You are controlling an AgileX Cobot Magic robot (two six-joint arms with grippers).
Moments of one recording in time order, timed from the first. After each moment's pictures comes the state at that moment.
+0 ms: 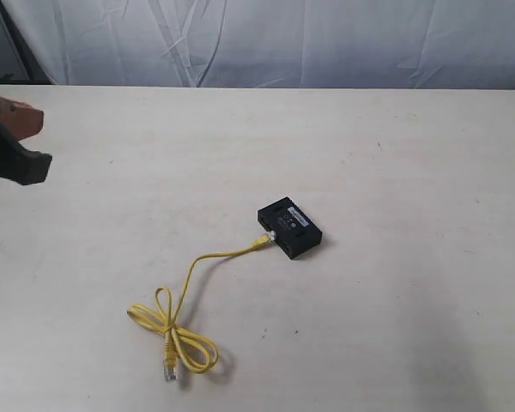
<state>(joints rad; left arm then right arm) -0.38 0.94 -0.73 0.03 0.45 0.12 0.10 0.74 -0.69 -0.02 0.38 -0.08</state>
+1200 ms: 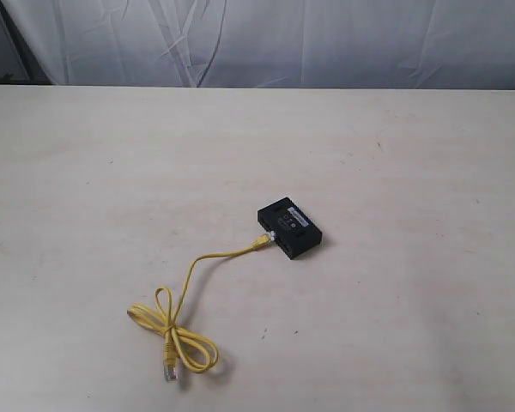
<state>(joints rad) -0.38 0.37 -0.41 0.00 0.28 0.11 0.10 0.27 -0.24 0.14 0.16 -0.07</state>
